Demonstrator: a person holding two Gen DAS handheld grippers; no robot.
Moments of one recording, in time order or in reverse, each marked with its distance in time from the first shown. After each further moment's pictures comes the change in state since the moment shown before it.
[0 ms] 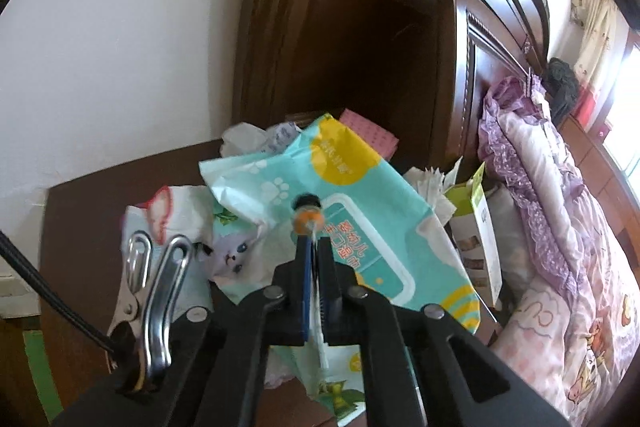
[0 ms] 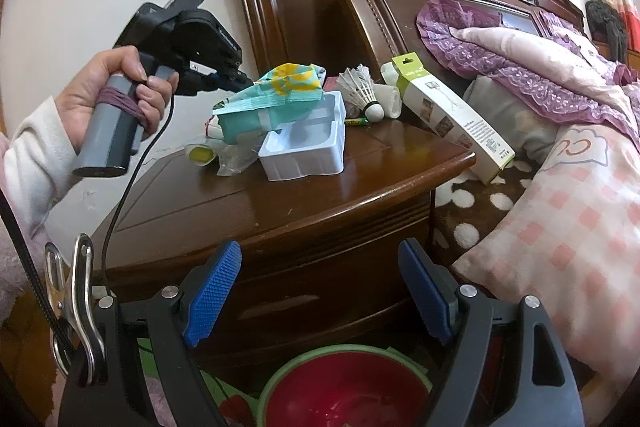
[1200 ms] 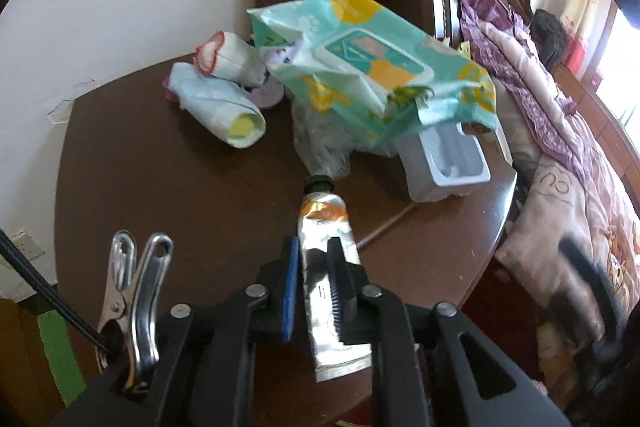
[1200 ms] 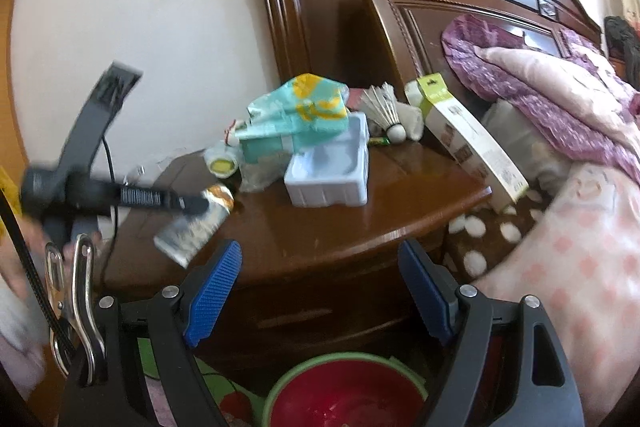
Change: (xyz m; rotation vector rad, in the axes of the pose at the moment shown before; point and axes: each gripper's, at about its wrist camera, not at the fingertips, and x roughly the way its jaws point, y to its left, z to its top) left arm -0.028 0.036 -0.136 0.100 0.120 -0.010; right arm -0.001 0.007 0.048 -0.052 0.024 0.070
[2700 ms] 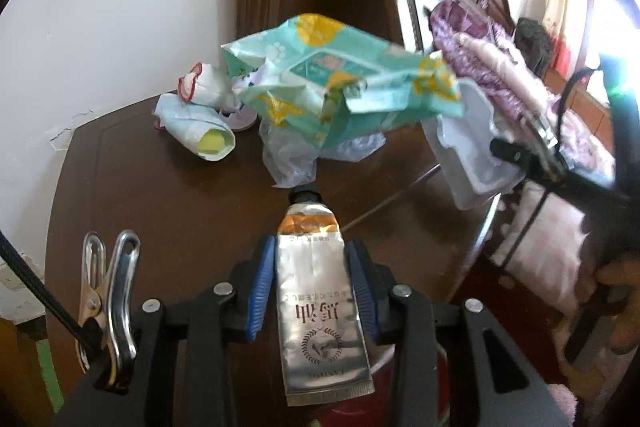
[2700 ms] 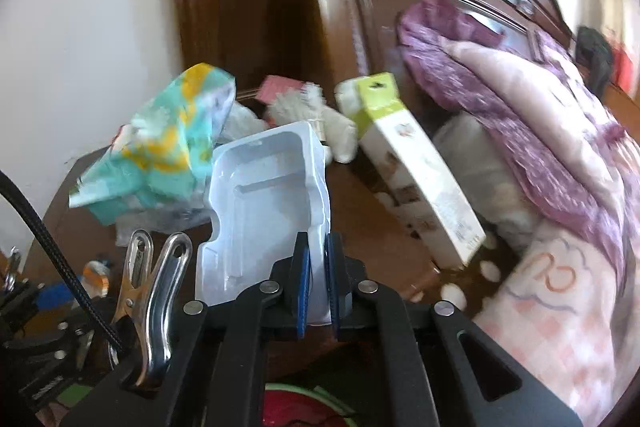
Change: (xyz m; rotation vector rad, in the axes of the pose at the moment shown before) left arm -0.011 -0.028 -0.027 0.059 -0.181 0.006; right arm 0.072 -0.051 0.061 0.026 0.148 -0.301
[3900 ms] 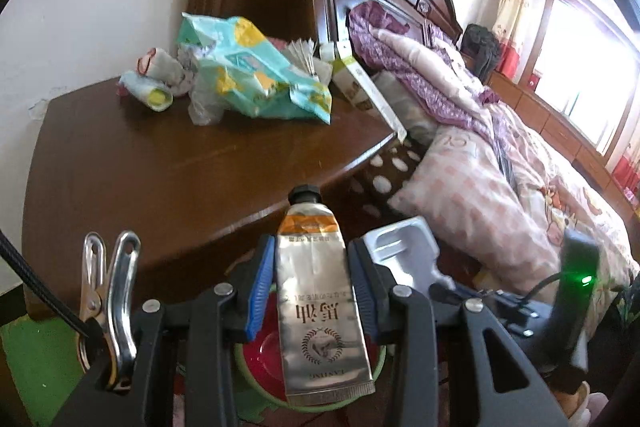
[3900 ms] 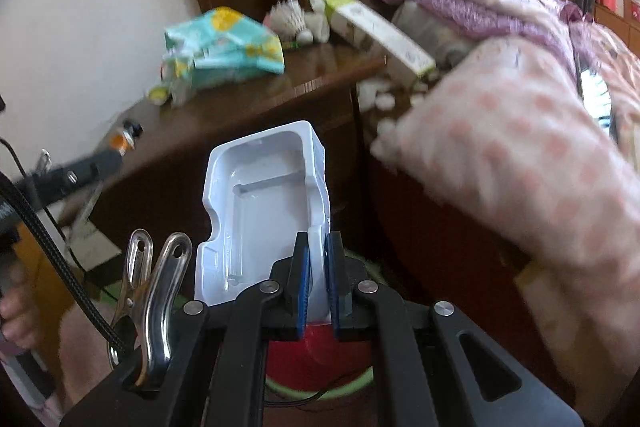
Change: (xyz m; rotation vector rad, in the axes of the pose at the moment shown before) left arm -0.076 -0.043 -0.070 0.010 0.013 -0.194; right arm -0.094 -0.021 -0.178 0.126 0.138 0.127
